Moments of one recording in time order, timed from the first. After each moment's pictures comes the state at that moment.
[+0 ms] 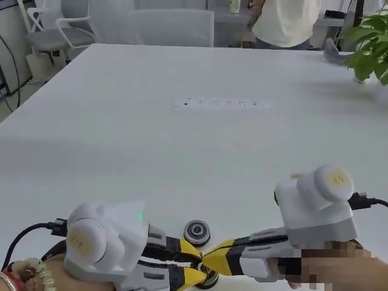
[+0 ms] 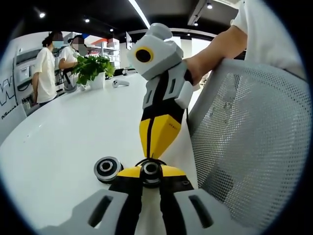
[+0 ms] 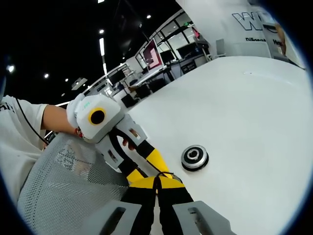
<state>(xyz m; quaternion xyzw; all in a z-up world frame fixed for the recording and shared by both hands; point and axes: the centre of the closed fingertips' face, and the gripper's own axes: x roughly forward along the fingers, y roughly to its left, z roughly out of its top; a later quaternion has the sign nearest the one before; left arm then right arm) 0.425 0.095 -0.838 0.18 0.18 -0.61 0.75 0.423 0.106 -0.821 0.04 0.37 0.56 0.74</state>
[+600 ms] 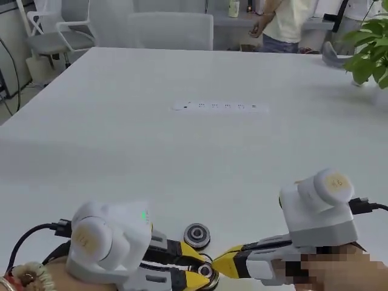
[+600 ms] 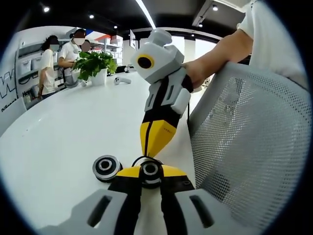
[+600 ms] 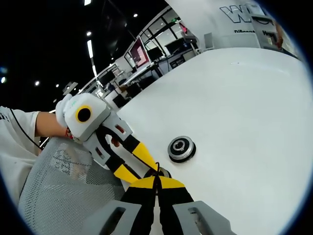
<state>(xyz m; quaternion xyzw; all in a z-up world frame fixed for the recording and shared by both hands) 0.425 0.094 -0.837 0.16 0.21 -0.60 0.75 0.430 0.093 -0.834 0.06 0.40 0.52 0.75</state>
